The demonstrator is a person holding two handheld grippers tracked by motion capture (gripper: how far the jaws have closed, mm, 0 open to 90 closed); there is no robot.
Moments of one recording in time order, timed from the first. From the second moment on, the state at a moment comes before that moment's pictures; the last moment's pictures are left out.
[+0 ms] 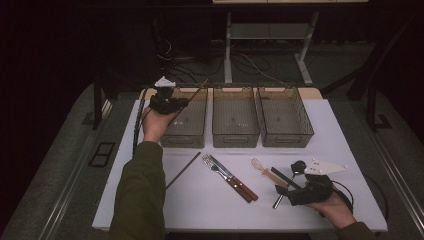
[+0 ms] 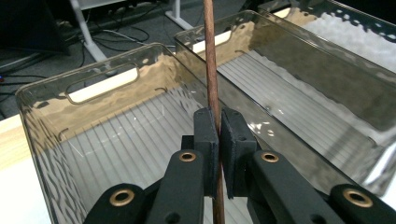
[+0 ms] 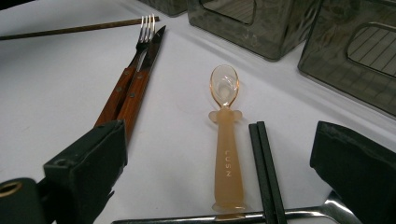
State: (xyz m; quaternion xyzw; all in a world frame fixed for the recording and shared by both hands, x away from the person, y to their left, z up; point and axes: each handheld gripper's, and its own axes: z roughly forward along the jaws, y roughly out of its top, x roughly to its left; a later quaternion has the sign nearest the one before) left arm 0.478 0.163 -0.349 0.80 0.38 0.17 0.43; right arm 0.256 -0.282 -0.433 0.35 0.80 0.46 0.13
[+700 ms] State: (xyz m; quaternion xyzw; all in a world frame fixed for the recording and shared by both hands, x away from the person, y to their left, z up) left arm 0.492 0.174 -0.377 0.78 0.42 0.19 0.42; right arm 0.256 -0.282 -0.433 0.35 0.80 0.47 0.12
